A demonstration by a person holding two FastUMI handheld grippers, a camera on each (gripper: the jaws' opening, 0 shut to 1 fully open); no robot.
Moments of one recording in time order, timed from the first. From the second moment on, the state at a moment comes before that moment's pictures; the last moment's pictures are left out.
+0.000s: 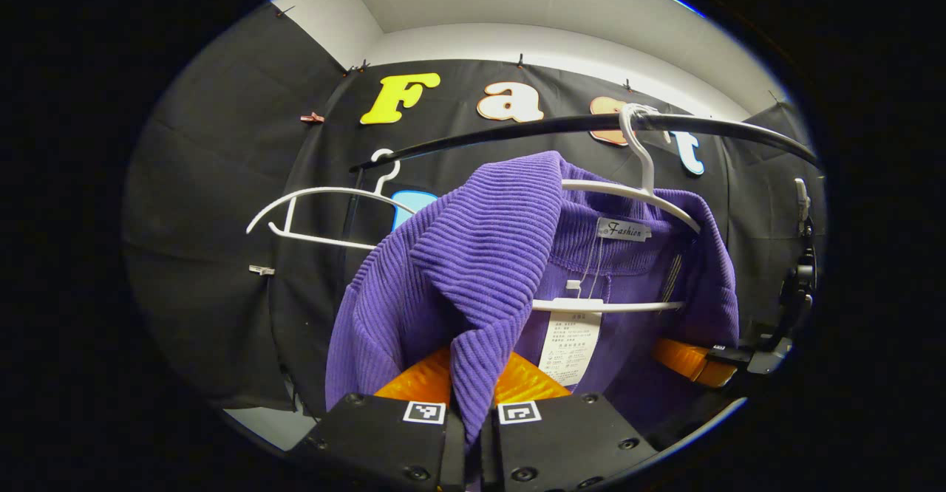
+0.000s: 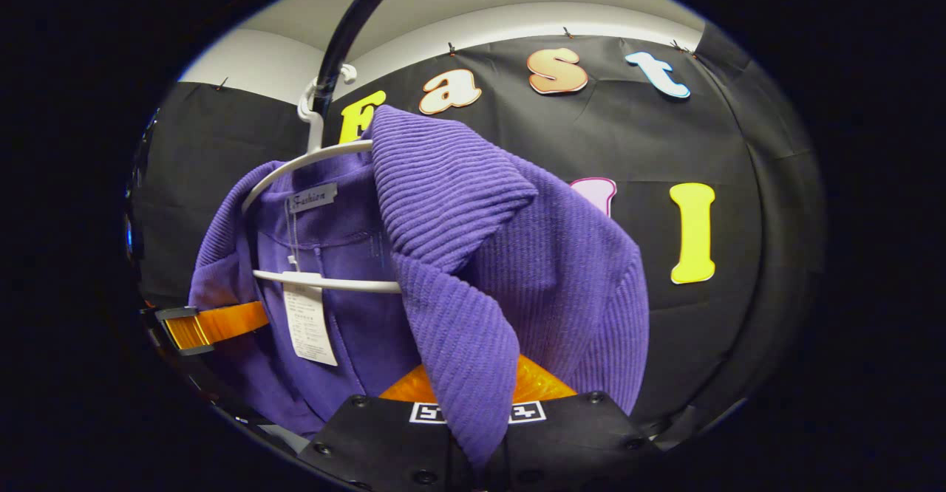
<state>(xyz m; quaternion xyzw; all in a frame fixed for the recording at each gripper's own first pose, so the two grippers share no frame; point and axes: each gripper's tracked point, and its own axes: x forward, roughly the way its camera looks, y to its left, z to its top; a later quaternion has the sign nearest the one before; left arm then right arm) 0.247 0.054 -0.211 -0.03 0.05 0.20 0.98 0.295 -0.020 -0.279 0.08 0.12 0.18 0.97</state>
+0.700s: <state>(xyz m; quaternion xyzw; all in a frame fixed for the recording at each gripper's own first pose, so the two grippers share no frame) 0.223 0.080 -0.194 -0.03 0.05 0.24 0.97 0.287 -0.049 -0.255 0.10 0.11 0.18 0.97</state>
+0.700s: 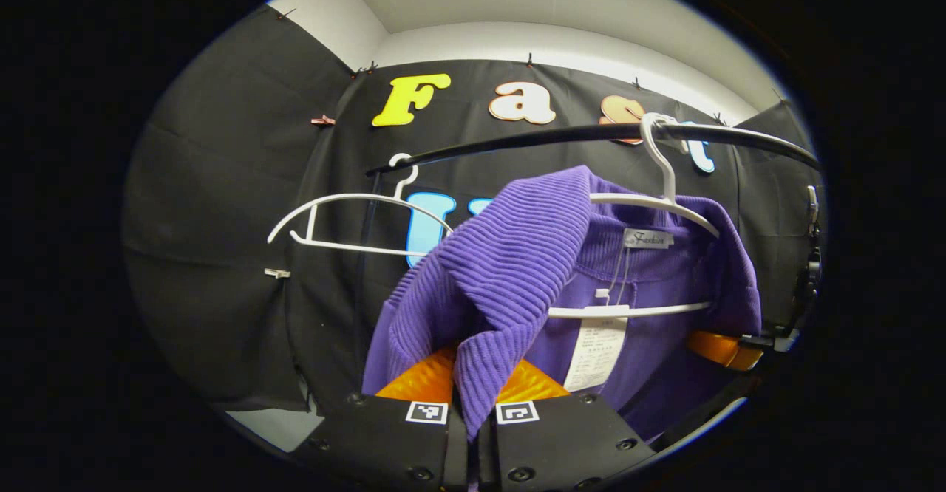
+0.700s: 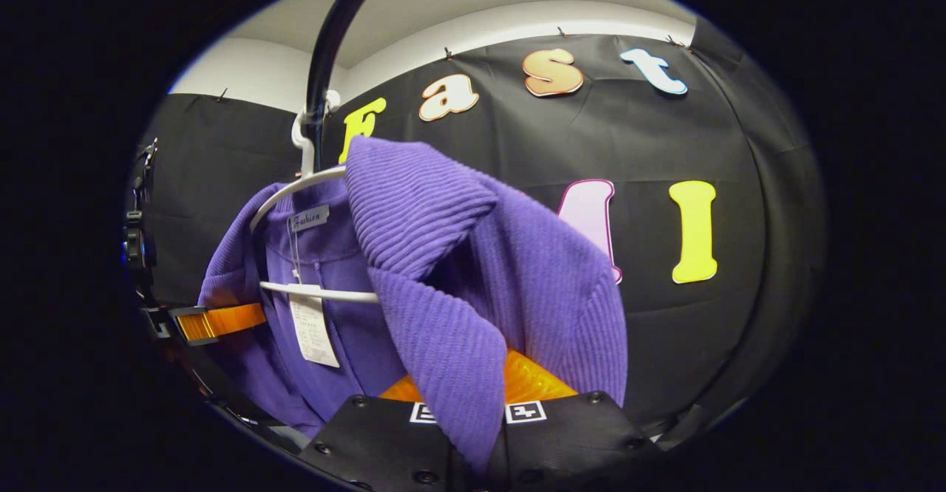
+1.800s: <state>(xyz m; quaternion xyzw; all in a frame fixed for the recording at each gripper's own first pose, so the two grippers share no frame) 0.203 0.133 -0.097 0.09 -0.01 0.30 0.95 0.305 -0.107 -0.176 0.21 0.02 0.16 0.96</state>
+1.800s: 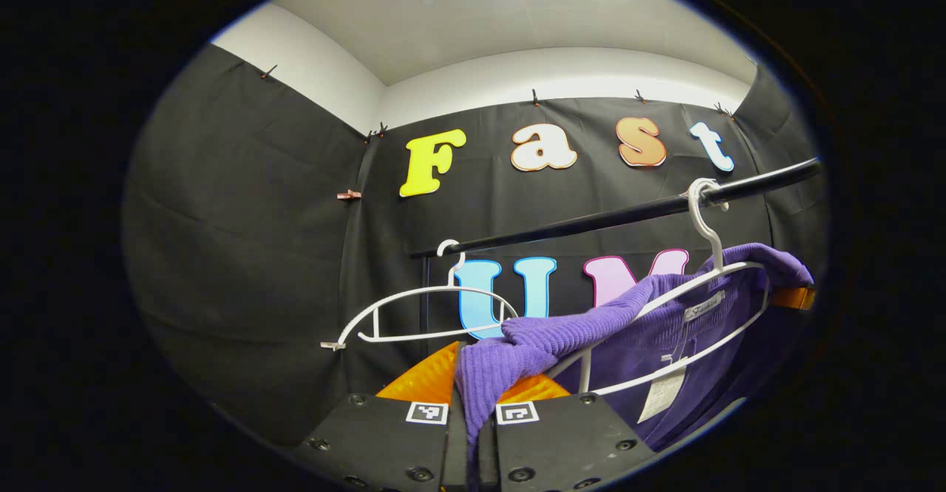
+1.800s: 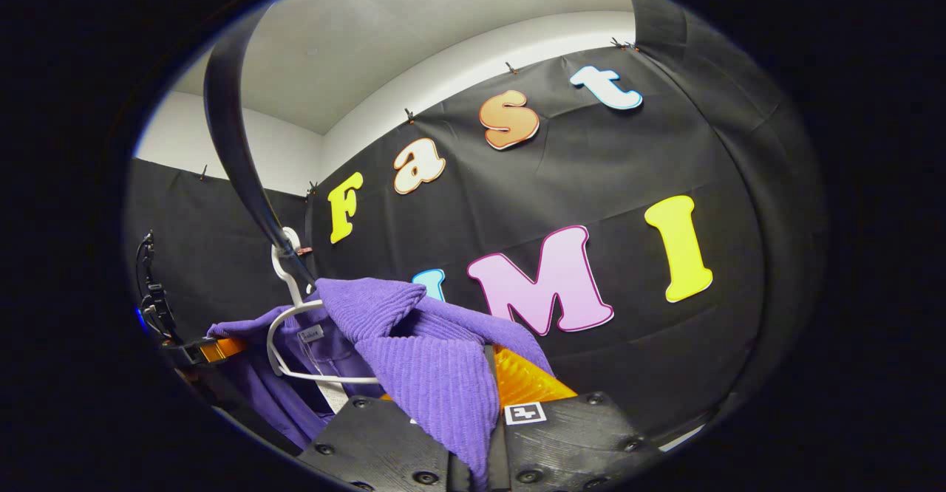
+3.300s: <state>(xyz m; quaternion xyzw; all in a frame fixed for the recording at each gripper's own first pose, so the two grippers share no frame) 0.241 0.172 -0.256 -0.03 0.13 0.19 0.97 0.373 -0.105 -0.226 0.15 0.07 0.15 0.97</state>
